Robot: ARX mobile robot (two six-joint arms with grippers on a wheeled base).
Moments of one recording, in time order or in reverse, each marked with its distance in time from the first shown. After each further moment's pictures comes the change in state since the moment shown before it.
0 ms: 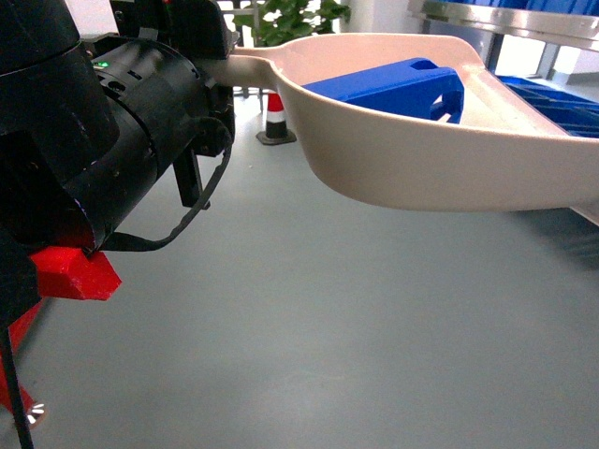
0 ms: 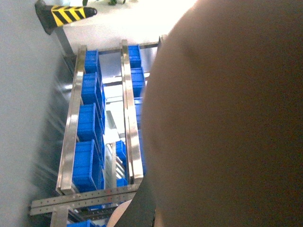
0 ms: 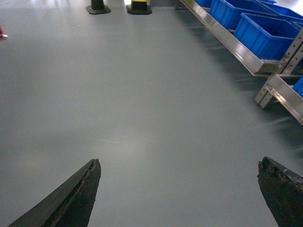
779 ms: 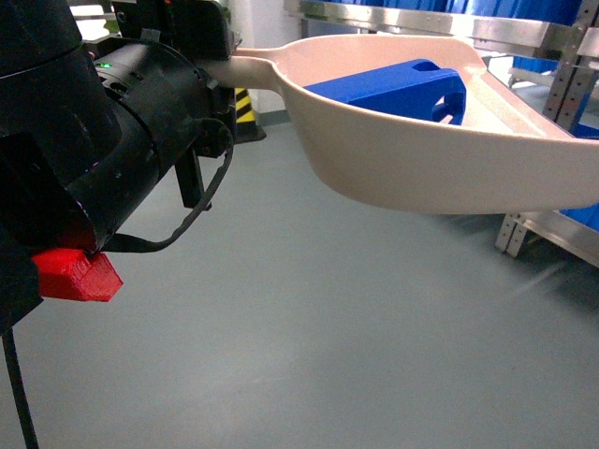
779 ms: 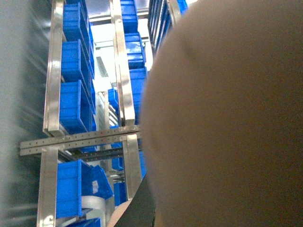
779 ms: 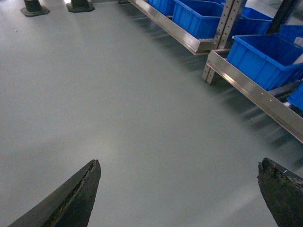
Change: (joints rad) left arm 0.000 0.000 0.000 0.000 0.000 0.000; right arm 0.000 0.000 0.000 0.000 0.000 0.000
